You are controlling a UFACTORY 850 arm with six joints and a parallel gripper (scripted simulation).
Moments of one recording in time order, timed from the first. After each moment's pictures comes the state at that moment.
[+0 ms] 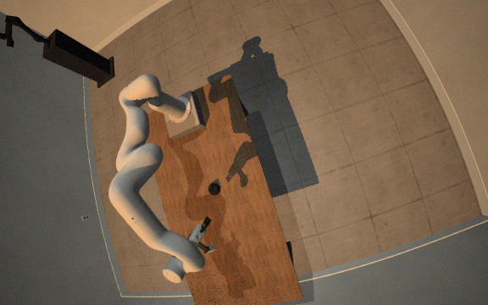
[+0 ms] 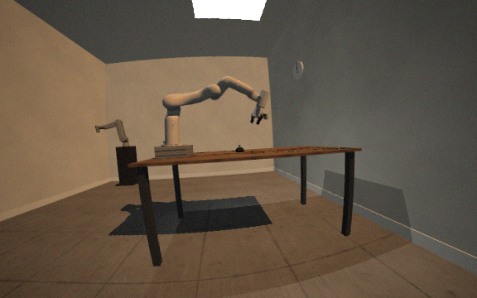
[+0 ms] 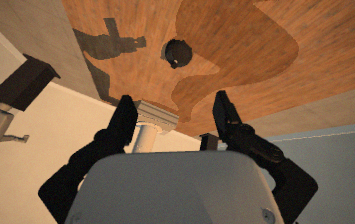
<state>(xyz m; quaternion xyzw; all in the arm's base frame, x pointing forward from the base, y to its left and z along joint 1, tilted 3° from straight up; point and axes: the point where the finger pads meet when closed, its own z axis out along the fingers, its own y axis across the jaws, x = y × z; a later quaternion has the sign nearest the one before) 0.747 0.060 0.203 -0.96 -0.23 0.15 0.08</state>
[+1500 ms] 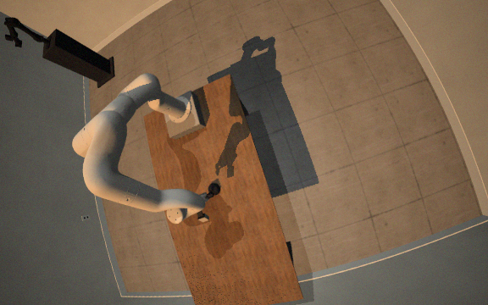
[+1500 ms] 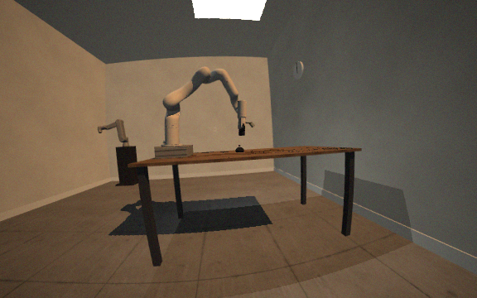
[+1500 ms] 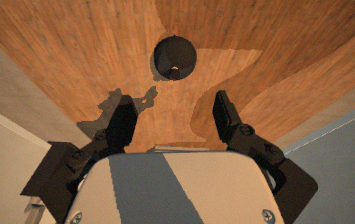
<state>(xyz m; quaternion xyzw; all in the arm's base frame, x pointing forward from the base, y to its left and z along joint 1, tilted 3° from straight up) 0.622 0.057 0.091 -1.00 -0.06 0.01 -0.01</state>
